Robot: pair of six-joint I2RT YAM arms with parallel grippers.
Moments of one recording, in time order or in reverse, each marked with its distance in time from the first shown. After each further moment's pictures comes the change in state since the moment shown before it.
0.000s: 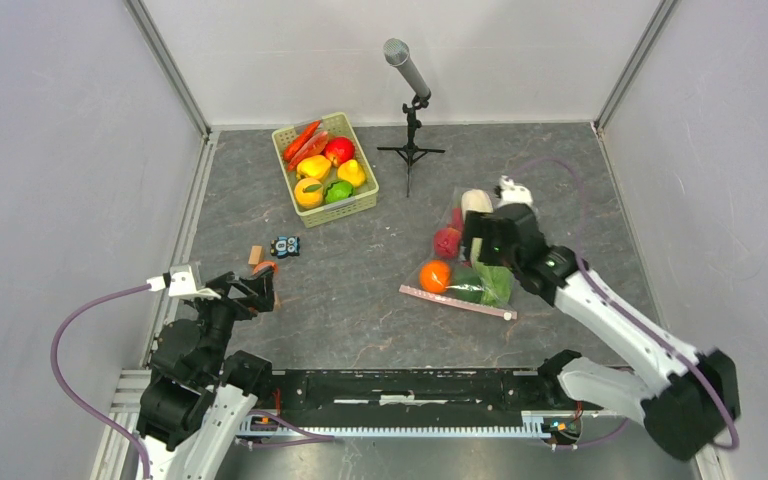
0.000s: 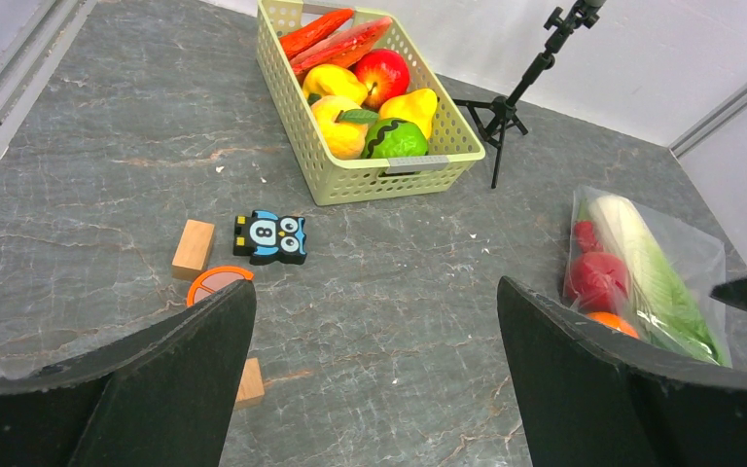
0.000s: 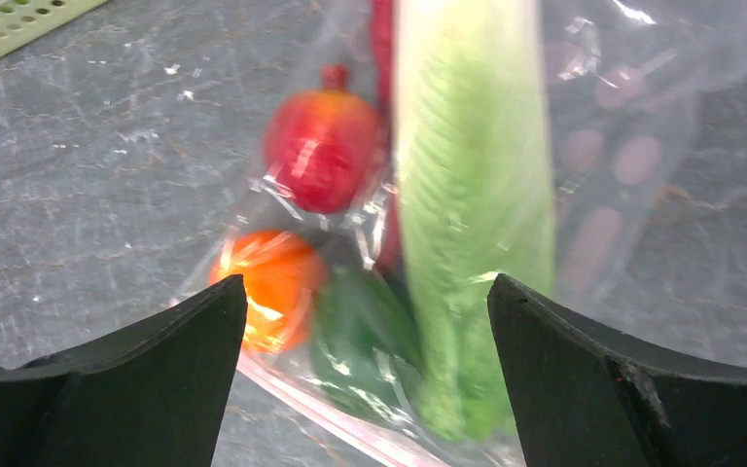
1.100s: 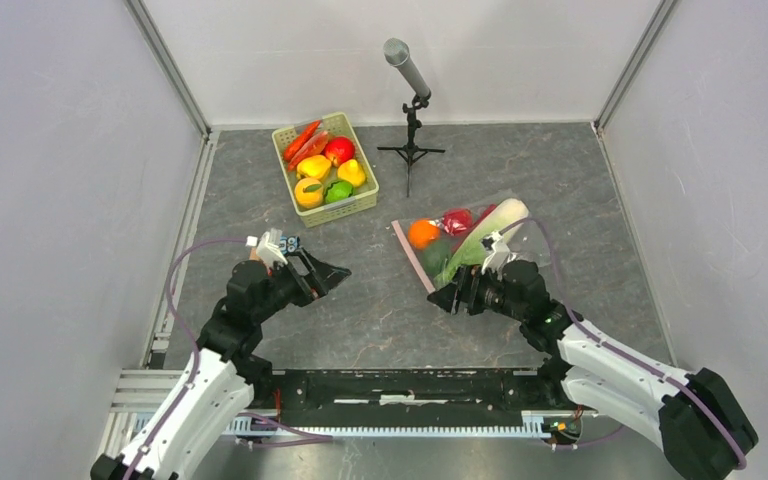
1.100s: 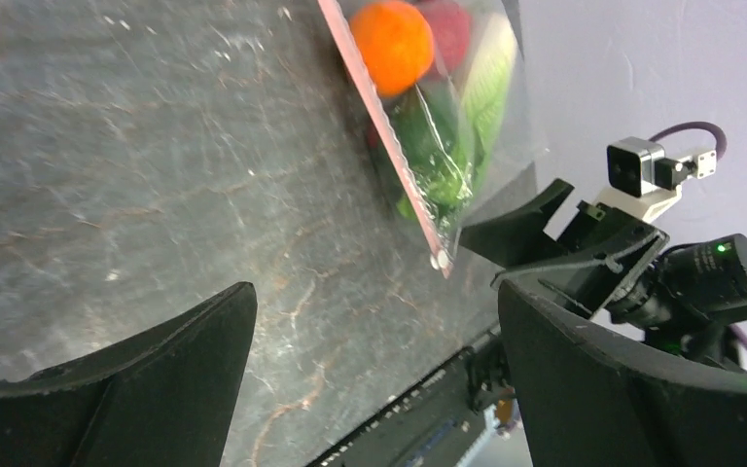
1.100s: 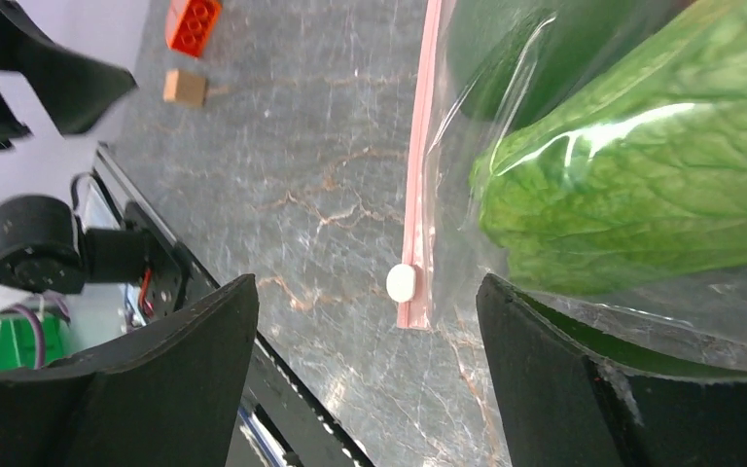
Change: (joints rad) left arm -0.006 0.478 -0.281 0.471 0.580 -0.475; right arm 0.035 -0.224 -0.571 0.609 -0.570 0.163
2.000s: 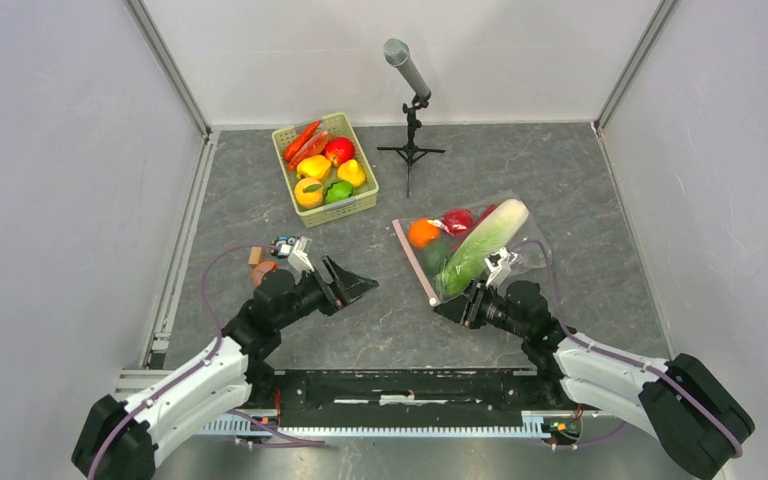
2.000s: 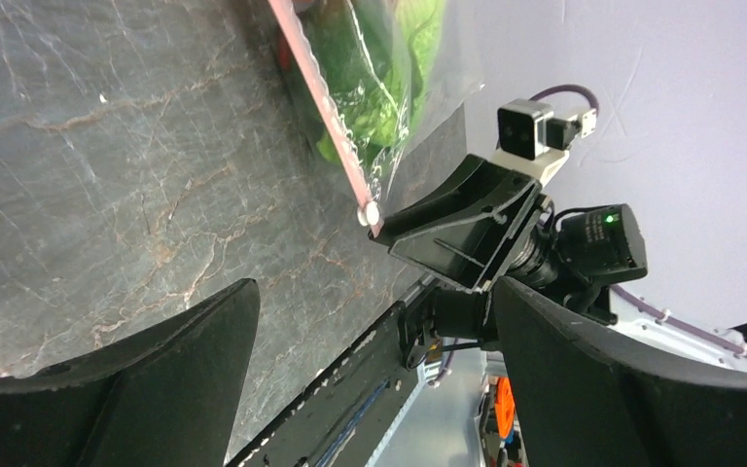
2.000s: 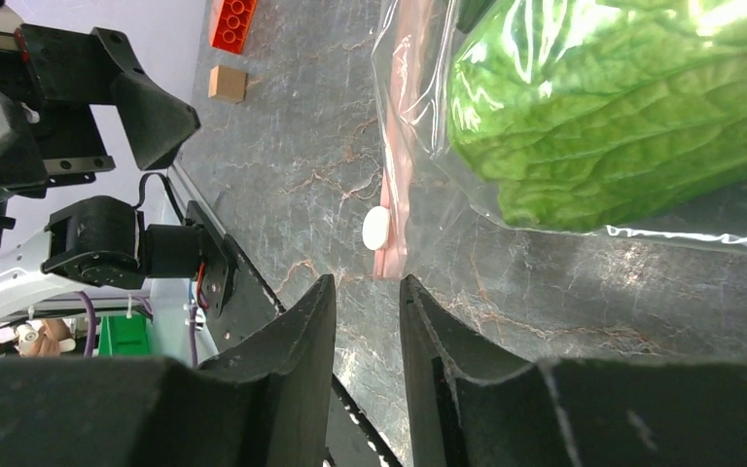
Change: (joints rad) left arm -0.230 0.175 -0.145 0.404 -0.018 -0.249; right arm 0.018 0.031 -0.220 0.357 -0.016 0.220
